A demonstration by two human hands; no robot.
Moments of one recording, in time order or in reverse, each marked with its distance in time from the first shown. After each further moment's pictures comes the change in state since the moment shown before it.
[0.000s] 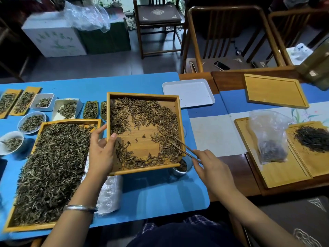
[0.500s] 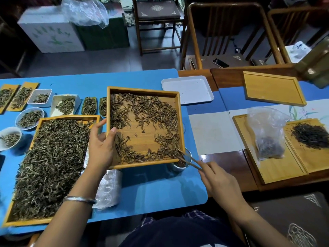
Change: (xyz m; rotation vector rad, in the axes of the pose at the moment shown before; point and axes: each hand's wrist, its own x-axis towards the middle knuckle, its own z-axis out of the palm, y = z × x) left_hand 0.000 0.007 0.003 0.006 -0.011 0.005; right_hand -0.049 0.023 0.010 -0.233 0.069 -0.139
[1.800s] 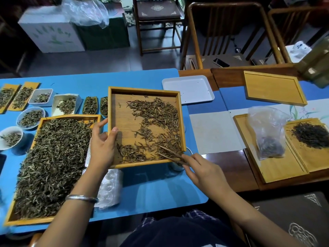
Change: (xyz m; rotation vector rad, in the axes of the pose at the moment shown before) left_hand -0.002 0.003 0.000 -0.056 -0.034 -0.032; right_hand 0.038 -0.028 -0.005 0.201 -0.003 -0.096
